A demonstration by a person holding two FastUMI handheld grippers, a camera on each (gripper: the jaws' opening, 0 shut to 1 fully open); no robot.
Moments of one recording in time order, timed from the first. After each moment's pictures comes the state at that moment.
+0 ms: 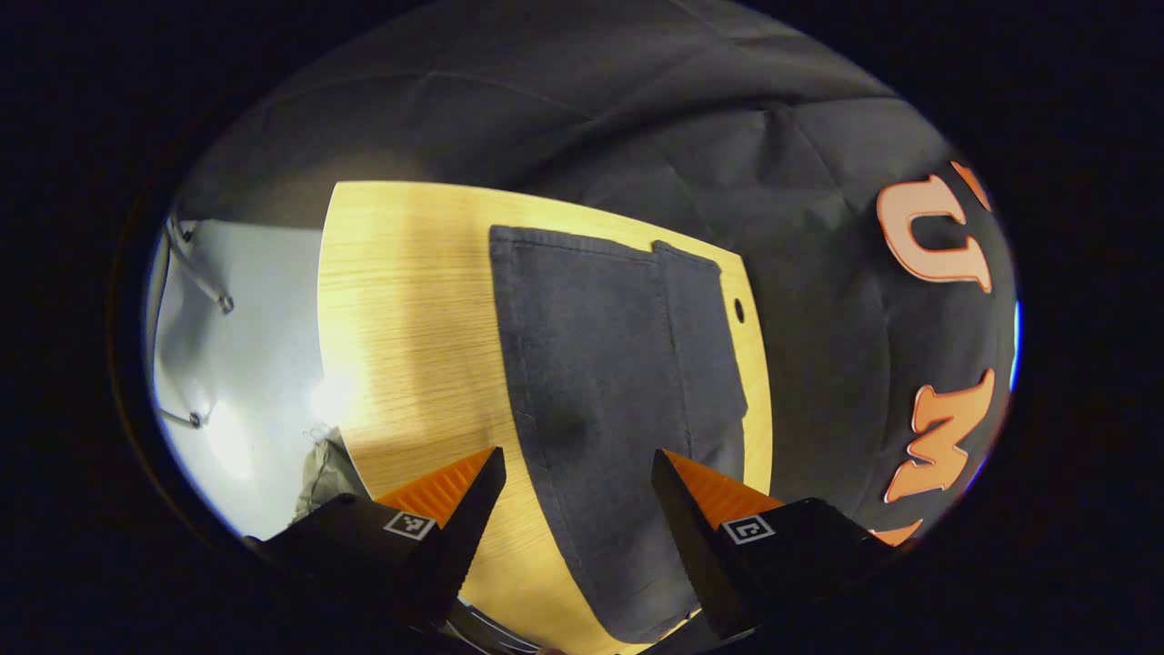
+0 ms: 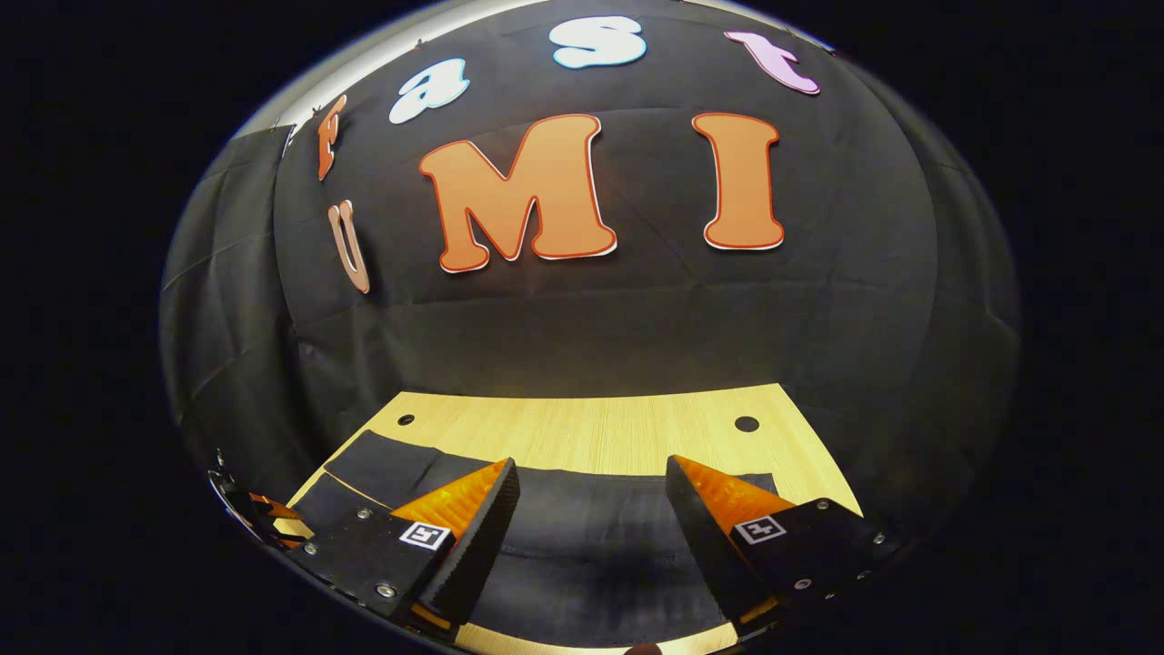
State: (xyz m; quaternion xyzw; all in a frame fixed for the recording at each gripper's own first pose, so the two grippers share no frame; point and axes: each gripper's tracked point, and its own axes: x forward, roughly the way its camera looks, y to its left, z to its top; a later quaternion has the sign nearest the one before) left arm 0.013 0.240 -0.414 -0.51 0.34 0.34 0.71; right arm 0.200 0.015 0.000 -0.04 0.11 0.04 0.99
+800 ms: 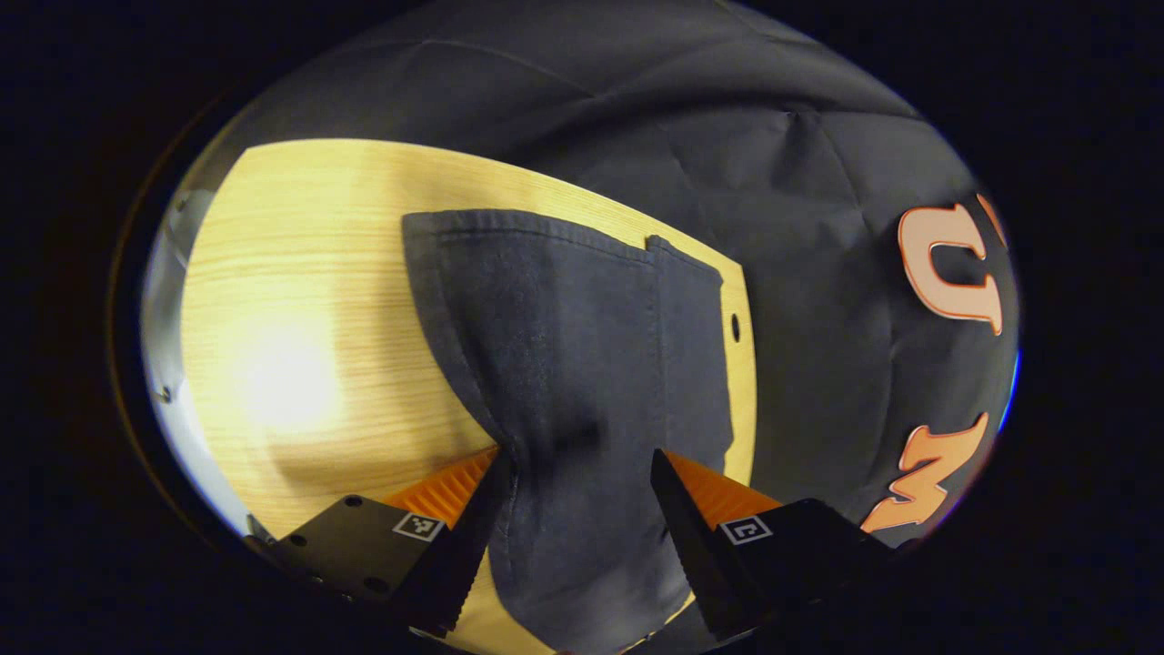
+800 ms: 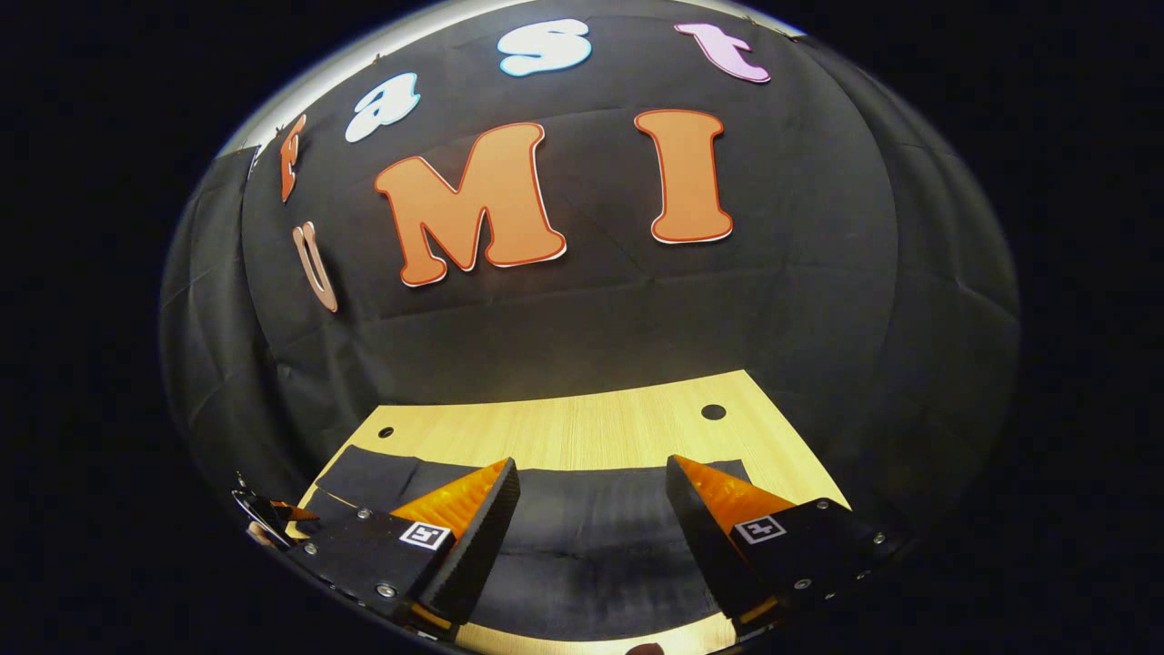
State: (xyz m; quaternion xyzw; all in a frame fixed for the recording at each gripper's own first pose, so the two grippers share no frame) left arm 0.093 0.253 -0.436 -0.56 0.29 0.30 0.71; right arm 0.184 -0.022 0.011 -0.01 0.12 -0.01 0.99
